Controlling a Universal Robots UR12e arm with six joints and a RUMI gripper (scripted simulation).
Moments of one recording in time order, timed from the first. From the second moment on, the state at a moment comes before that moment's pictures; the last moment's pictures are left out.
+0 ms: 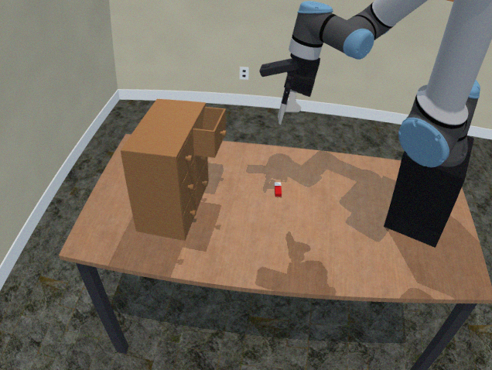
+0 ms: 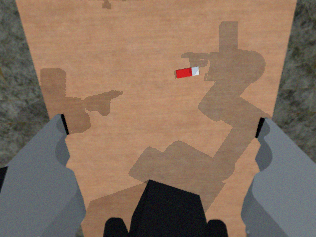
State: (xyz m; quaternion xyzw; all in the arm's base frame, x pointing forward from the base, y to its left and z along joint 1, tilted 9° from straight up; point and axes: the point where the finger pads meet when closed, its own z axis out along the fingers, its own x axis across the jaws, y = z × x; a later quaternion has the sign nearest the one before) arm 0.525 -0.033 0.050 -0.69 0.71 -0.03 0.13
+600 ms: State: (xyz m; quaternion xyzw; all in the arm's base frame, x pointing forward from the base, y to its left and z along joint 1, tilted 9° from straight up) arm 0.544 -0.030 0.031 -0.67 0.70 -0.12 0.22
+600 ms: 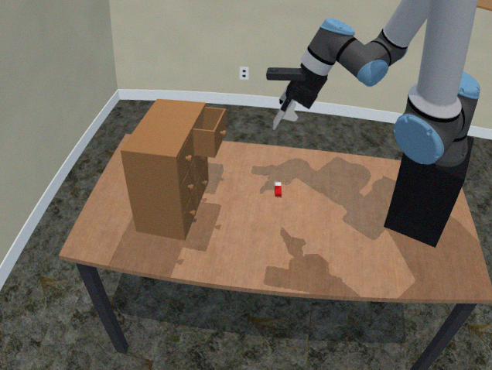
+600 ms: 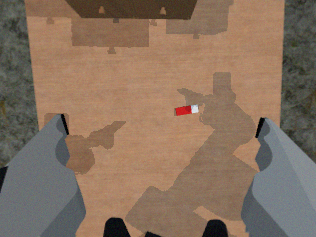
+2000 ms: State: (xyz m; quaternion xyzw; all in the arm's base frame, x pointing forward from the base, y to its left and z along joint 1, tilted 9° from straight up) arm 0.582 -0.025 -0.007 -0.59 0.65 -0.29 0.37
